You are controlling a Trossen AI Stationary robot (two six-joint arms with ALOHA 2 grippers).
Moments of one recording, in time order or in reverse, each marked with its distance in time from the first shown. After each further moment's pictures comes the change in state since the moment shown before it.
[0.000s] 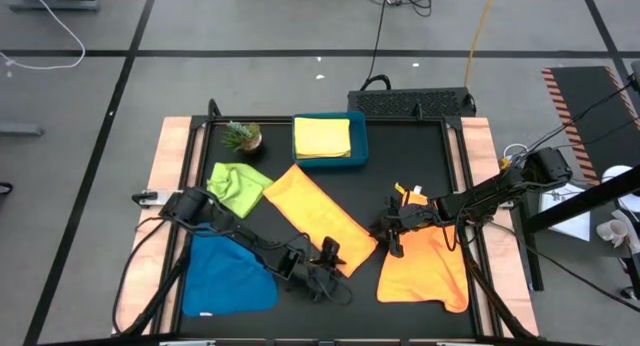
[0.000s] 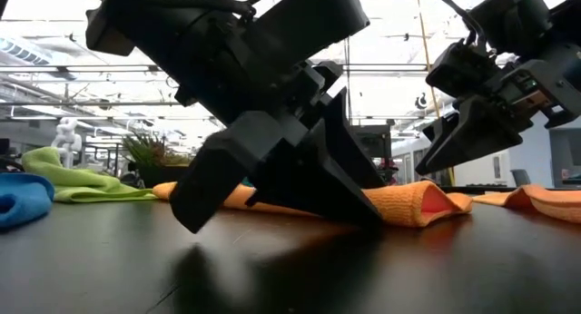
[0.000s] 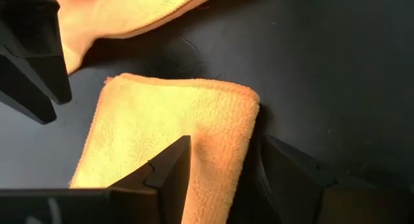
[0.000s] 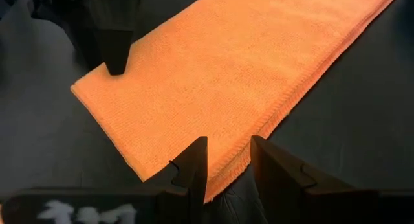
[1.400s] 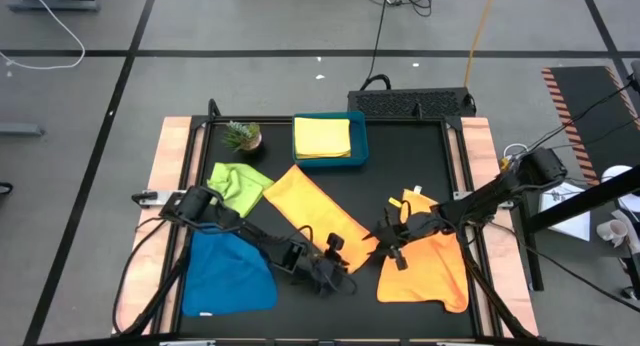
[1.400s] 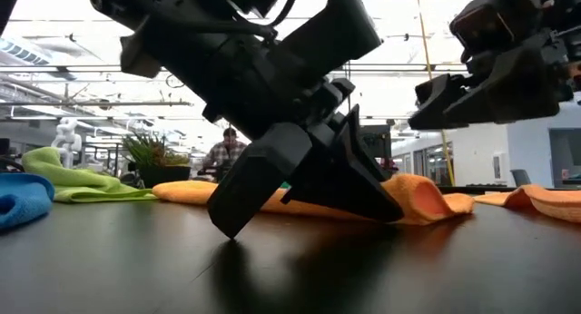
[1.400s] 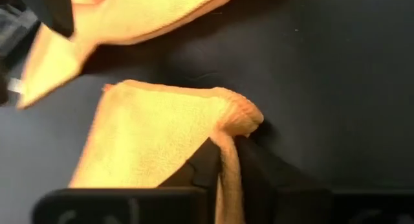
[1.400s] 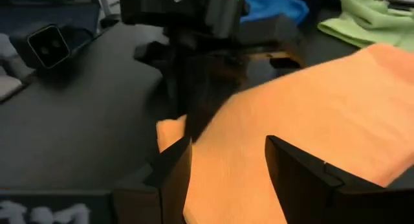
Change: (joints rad) left arm 0.040 0.018 -0.004 0.084 0.087 0.010; right arm 0.127 0.058 0.000 0.271 -0.005 -0.246
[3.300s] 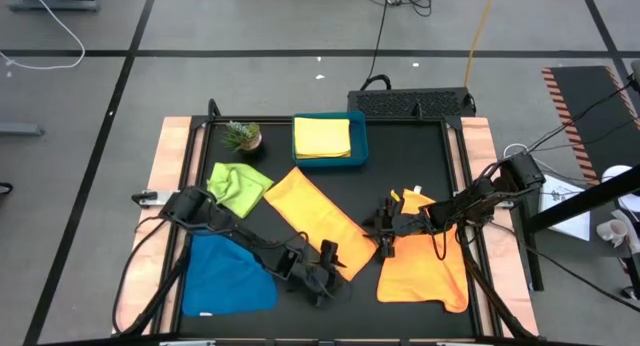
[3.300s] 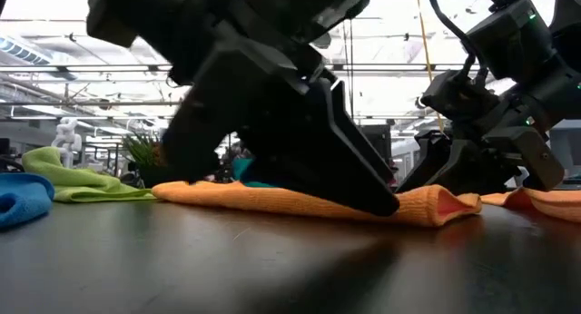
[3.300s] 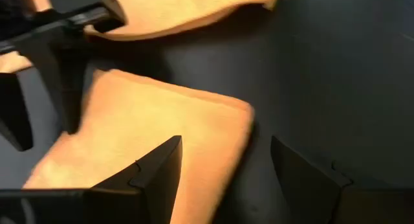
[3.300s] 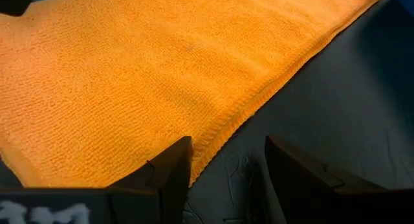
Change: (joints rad) left arm -0.051 -0.055 0.002 -0.060 -0.002 -0.218; right arm -0.083 0.211 0.001 -0.030 0.211 0.073
